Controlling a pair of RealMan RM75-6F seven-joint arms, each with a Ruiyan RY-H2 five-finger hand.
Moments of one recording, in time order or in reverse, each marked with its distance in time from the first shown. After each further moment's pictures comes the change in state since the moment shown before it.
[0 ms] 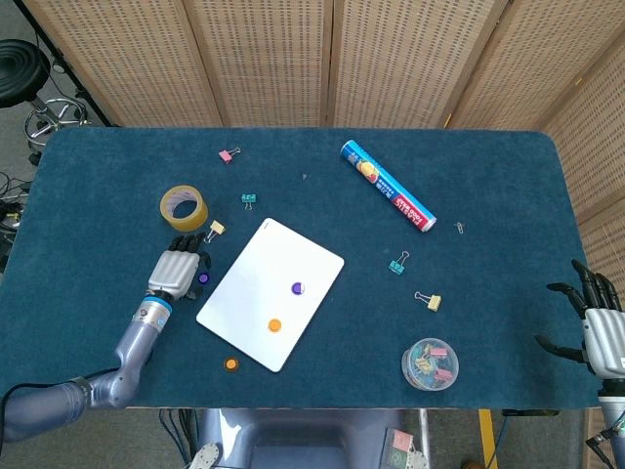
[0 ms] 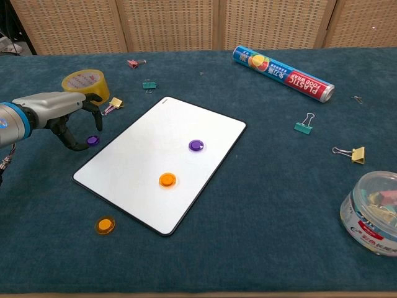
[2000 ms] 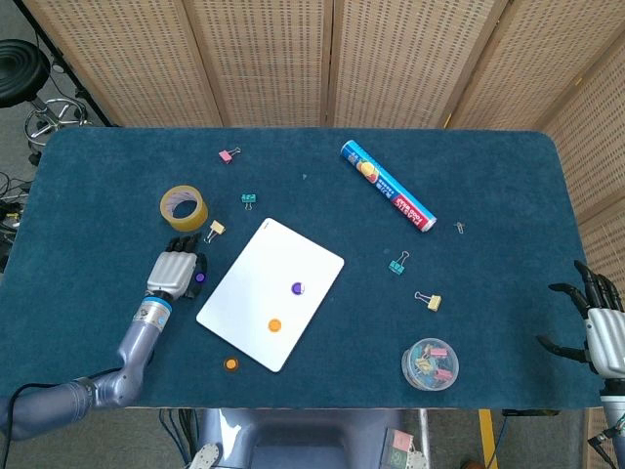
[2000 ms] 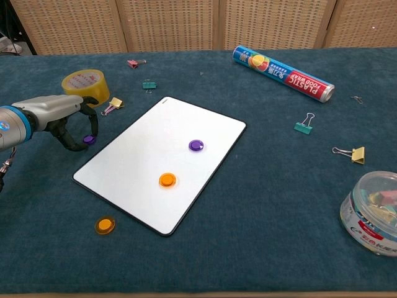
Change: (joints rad) left arm -0.008 -0.023 0.005 0.029 -0.051 0.012 -0.005; right arm -0.014 0.004 0.025 0.000 -0.004 -0.033 0.023
